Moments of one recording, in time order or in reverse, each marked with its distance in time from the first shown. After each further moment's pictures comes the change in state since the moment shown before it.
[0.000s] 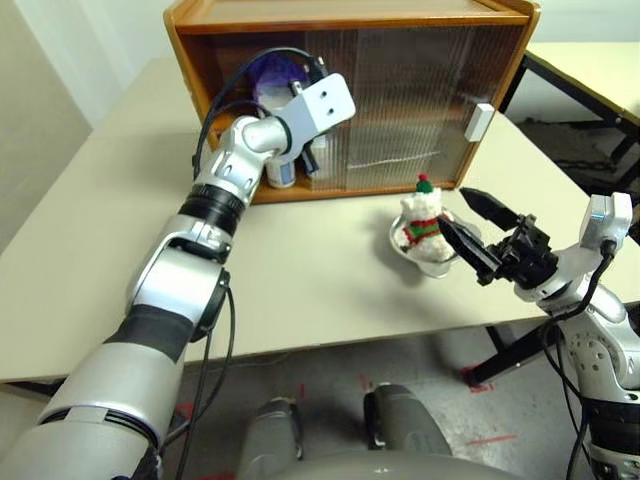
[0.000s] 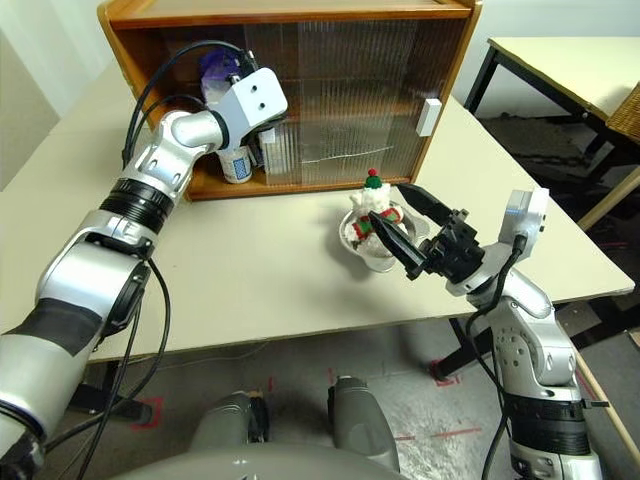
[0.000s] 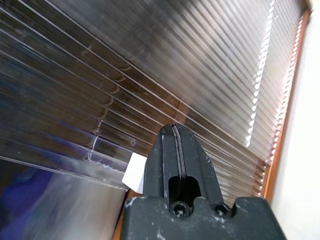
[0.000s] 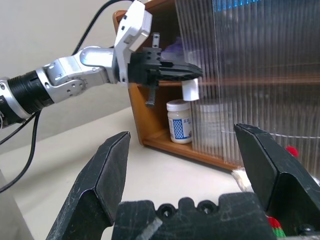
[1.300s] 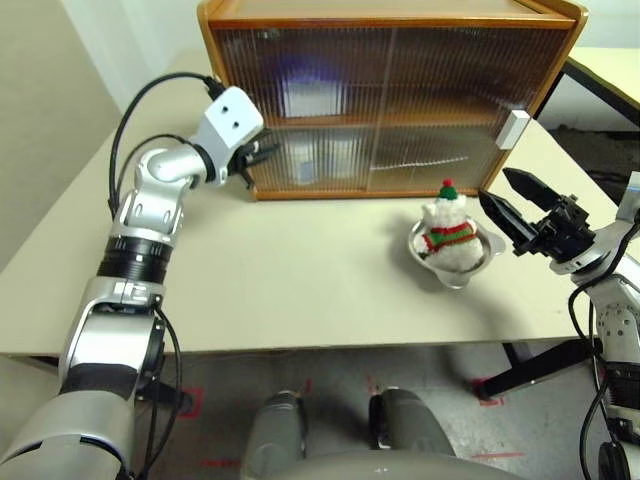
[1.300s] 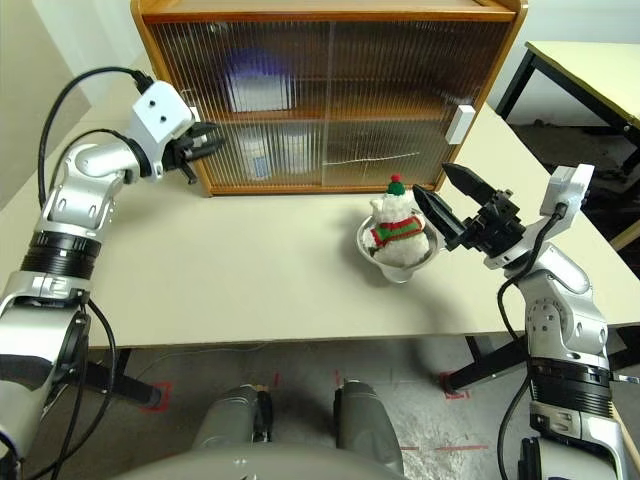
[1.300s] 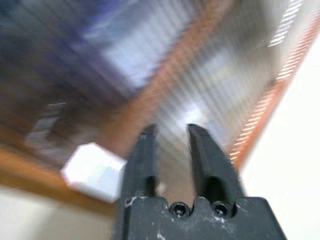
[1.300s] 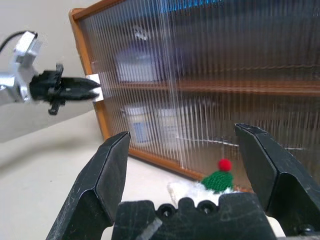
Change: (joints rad) left arm 0.395 0.184 0.231 -0.488 -0.368 0.104 -0.283; right arm -0.141 -0.102 -0.129 0.268 -0.022 -0.024 0.056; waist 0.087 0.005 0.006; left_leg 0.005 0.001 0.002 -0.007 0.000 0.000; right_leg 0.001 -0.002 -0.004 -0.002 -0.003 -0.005
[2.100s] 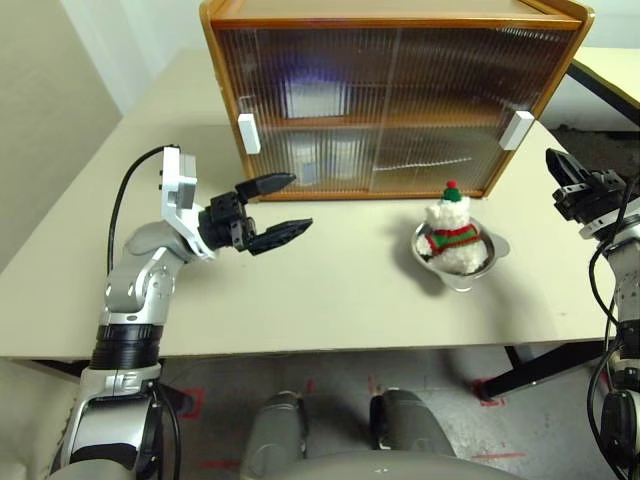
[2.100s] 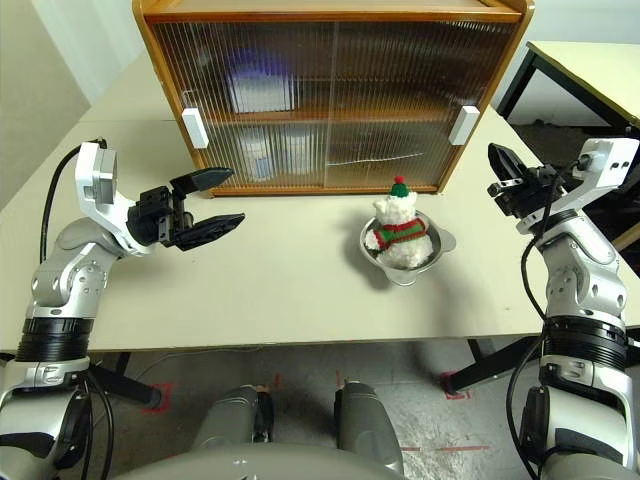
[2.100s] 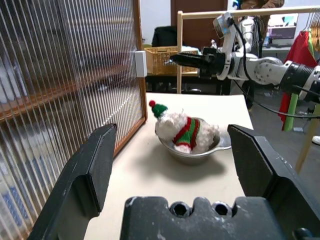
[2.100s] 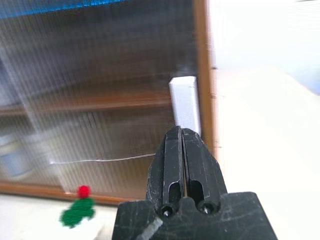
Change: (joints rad) left arm 0.356 -0.043 0.153 -0.306 -0.496 0.168 -0.294; right arm -0.200 -0.052 -0.080 0.309 -0.141 -0.039 -0.280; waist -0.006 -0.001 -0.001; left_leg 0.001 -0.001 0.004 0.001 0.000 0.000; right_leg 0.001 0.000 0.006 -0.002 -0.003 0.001
